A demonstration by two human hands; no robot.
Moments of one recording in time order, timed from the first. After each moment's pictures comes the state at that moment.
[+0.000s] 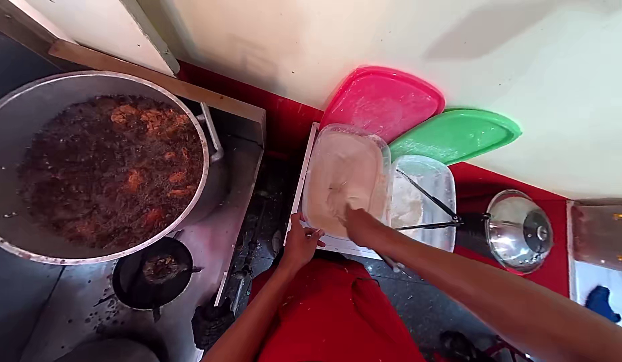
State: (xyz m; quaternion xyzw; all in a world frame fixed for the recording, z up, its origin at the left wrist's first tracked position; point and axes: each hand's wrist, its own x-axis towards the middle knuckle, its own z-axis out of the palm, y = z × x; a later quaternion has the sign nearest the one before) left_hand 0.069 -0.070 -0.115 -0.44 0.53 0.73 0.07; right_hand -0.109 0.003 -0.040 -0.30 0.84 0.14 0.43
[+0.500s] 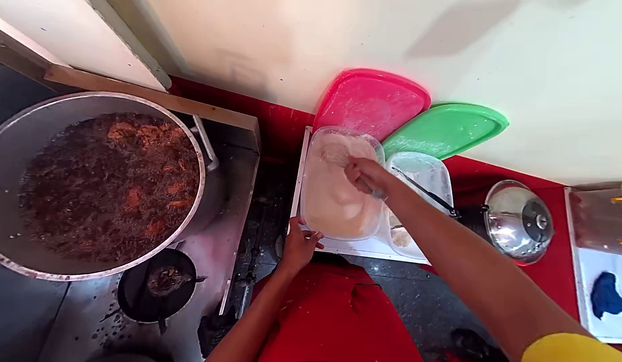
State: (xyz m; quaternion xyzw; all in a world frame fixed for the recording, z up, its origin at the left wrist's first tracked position) left_hand 0.070 -0.071 -0.119 -0.43 0.52 0.73 0.08; right_hand -0.212 -0.040 -0.059 0.10 0.64 -0.50 0.57
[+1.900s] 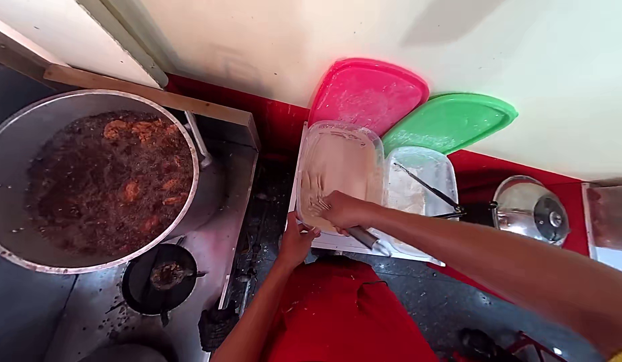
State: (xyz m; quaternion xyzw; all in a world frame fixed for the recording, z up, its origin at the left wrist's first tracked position) left_hand 0.071 -0.065 -0.130 -0.43 0.53 0.73 0.05; right_hand -0.124 -0.040 -0.018 -0.25 0.78 -0.04 0.58
